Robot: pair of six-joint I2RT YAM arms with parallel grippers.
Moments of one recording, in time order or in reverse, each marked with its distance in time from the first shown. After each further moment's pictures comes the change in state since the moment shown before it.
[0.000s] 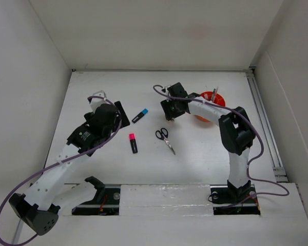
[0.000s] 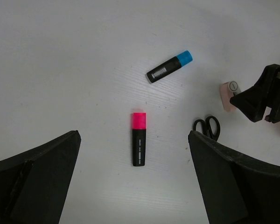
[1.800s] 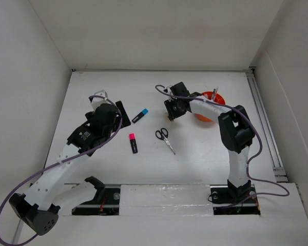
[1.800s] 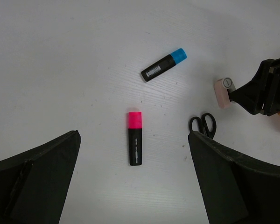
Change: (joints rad) left arm 0.000 0.000 -0.006 0.024 0.030 0.020; right arm -0.037 0.037 -0.002 -0.007 -0.041 -0.039
